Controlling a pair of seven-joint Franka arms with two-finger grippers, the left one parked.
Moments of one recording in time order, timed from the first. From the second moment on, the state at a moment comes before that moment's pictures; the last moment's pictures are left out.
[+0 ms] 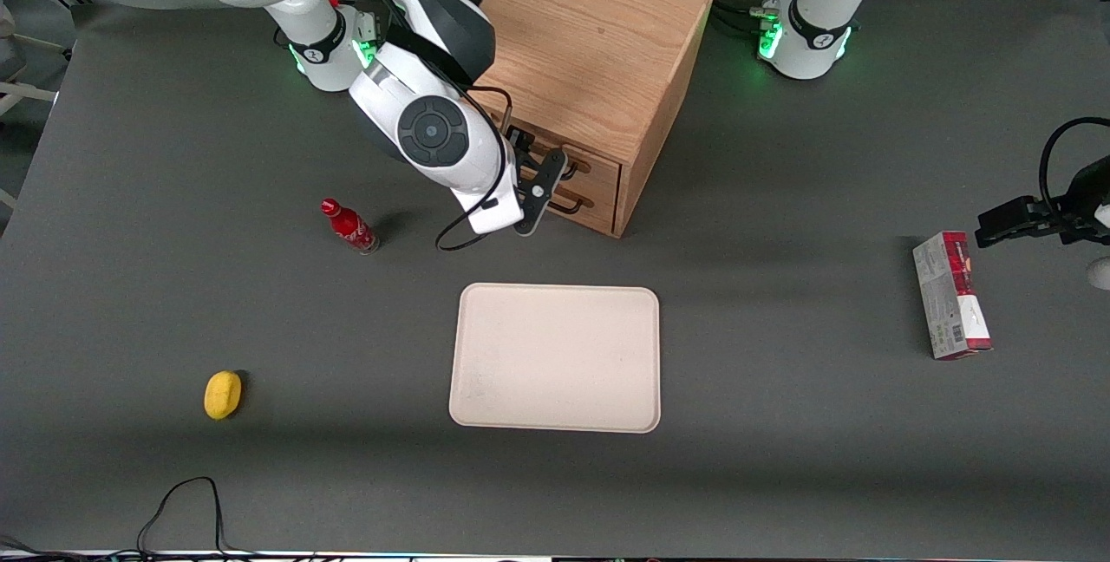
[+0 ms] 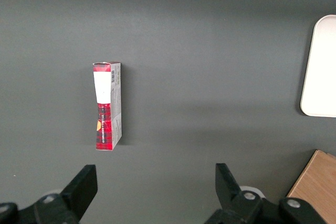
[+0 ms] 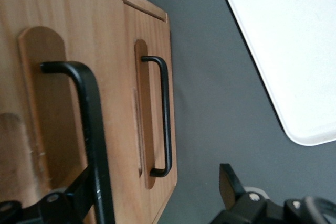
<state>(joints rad) 0.10 0.52 0.72 -1.56 -0.06 1.80 -0.28</state>
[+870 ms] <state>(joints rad) 0.07 0.62 0.56 -1.37 -0.13 1.83 -0.52</state>
